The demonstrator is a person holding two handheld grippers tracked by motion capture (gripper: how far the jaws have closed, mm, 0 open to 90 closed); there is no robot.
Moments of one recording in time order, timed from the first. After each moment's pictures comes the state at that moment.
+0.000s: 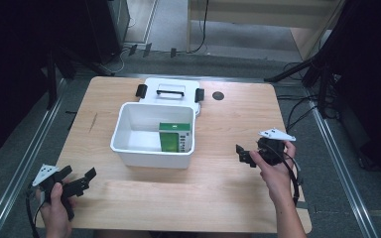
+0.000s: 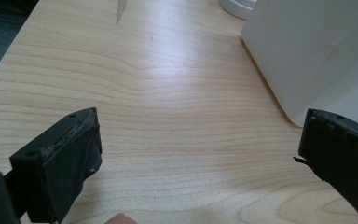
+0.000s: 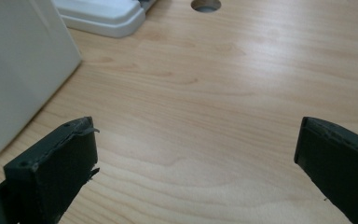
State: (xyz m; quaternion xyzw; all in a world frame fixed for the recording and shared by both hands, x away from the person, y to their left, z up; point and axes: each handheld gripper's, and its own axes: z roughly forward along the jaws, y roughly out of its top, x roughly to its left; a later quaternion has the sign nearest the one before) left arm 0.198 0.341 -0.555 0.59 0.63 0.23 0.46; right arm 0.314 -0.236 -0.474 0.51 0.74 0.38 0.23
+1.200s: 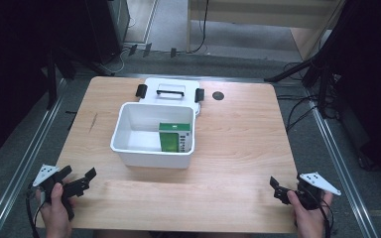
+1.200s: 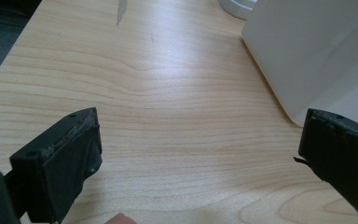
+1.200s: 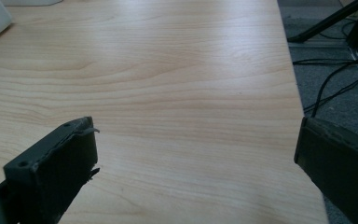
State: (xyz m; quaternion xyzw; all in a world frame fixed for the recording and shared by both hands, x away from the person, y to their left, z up) left arm 0.197 0.340 -0.555 0.59 0.62 0.23 0.46; right arm 0.225 -0.338 -0.533 0.57 0.66 0.41 0.26
